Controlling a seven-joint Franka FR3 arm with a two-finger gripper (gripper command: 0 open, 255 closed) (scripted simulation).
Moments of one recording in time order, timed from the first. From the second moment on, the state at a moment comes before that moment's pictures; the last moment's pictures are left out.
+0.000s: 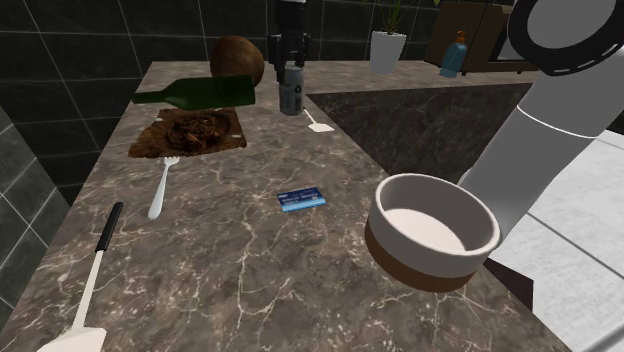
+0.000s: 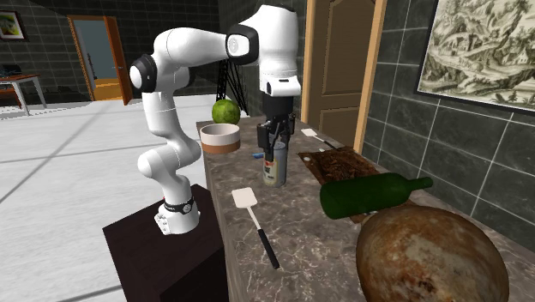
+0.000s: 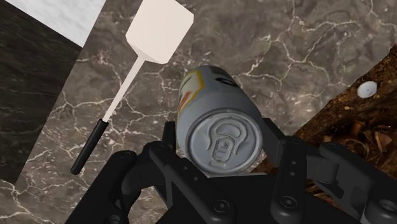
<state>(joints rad) -0.01 -0.13 0.07 -1.68 0.02 1.55 -0.03</state>
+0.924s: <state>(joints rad) -0.01 -0.04 0.07 -1.38 0.01 1.34 -0.02</state>
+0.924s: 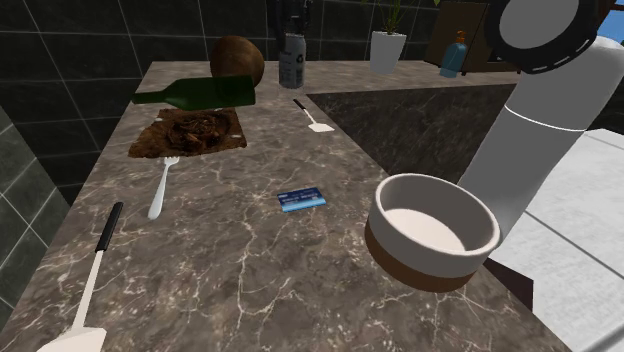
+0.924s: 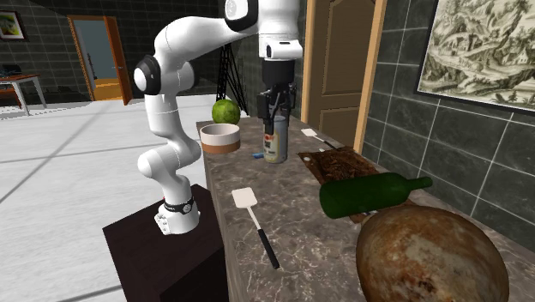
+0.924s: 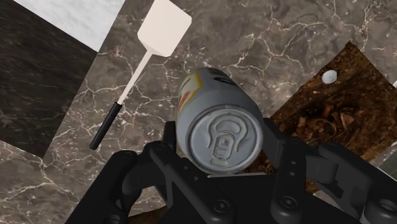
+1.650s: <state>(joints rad) 0.01 -0.17 0.09 -1.43 0.03 1.26 0.03</state>
